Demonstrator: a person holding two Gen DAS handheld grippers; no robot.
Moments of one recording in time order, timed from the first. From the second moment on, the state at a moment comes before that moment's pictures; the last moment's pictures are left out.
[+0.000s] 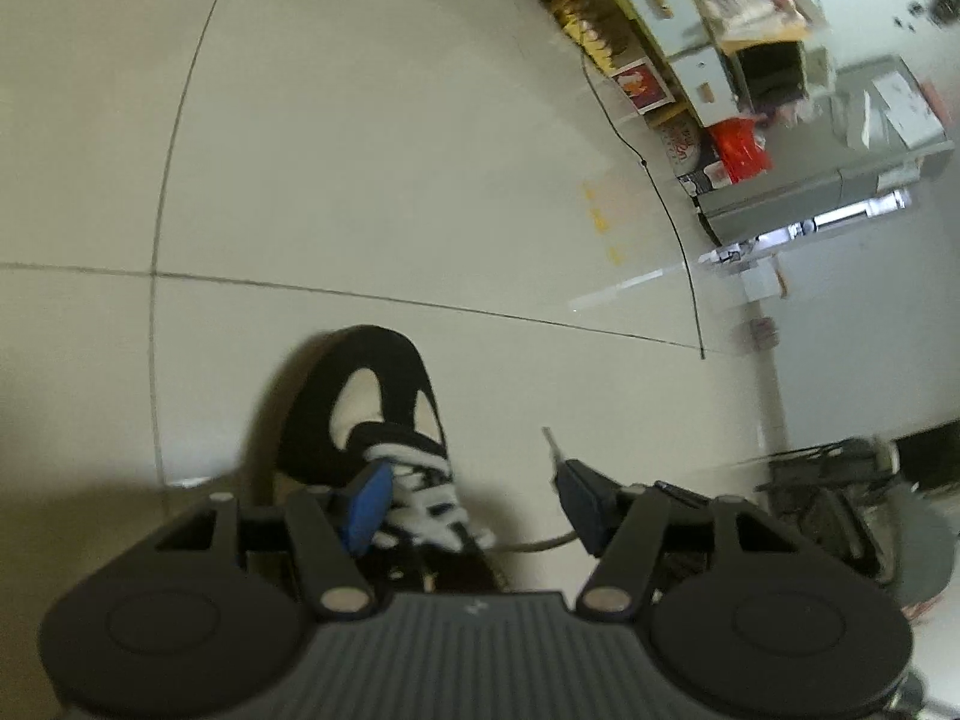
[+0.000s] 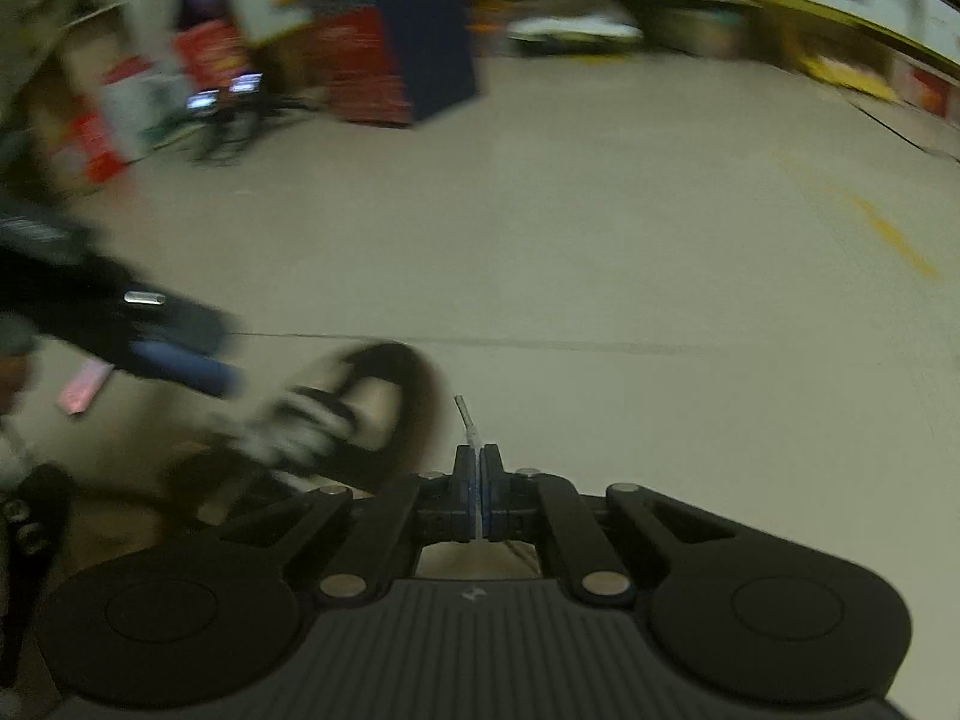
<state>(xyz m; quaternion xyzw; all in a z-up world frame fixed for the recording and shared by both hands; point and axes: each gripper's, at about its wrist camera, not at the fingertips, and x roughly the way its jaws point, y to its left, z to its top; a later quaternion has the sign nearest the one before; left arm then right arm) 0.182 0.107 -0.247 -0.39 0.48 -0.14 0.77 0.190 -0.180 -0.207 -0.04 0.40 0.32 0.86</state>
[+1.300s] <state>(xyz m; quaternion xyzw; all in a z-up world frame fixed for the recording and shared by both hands) 0.174 0.116 -0.286 -0.51 0.51 -0.09 0.69 0.158 -0.104 -0.200 -0.04 0.41 0.40 0.82</state>
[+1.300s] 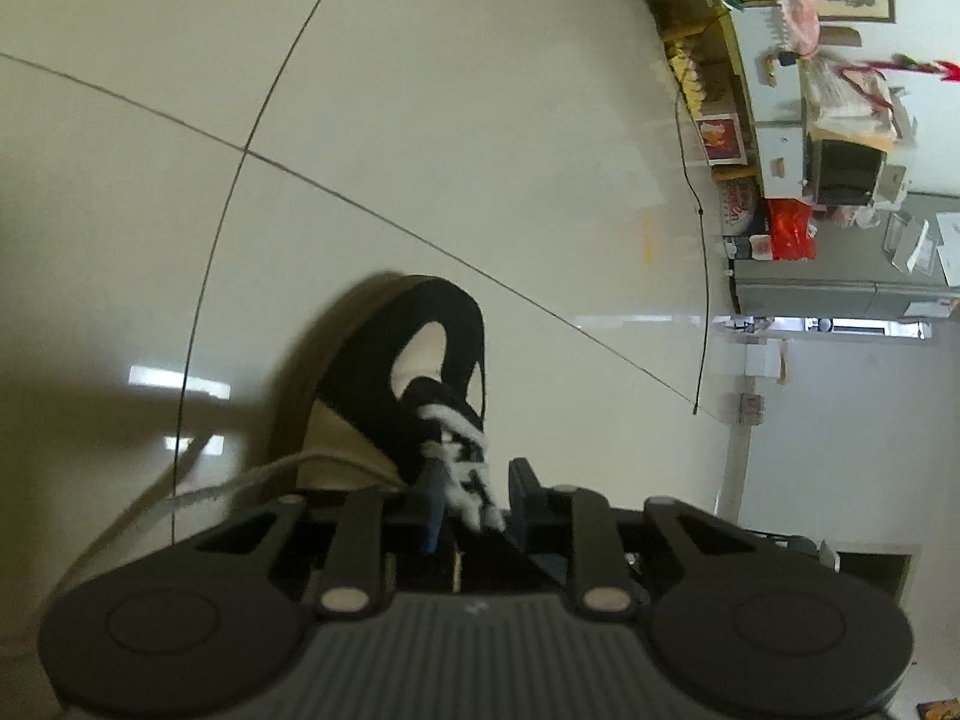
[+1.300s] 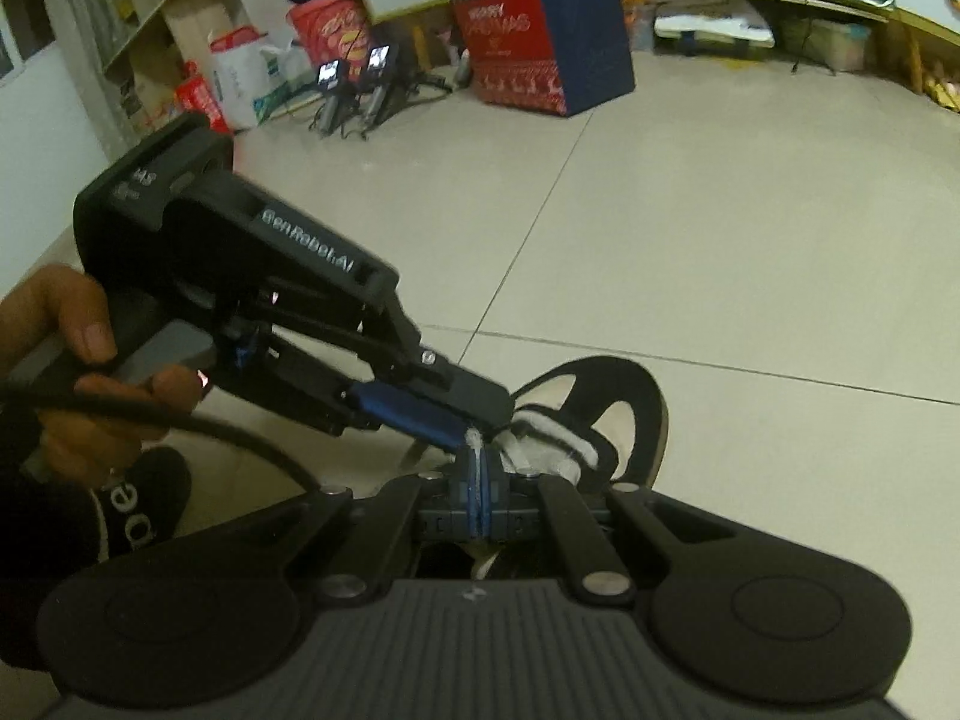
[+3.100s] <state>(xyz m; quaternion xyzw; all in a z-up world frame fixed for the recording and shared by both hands) 0.155 0.136 -0.272 -0.45 0.54 -0.06 0.71 0.149 -0.146 -0.135 -0.26 0.43 0.42 0.75</state>
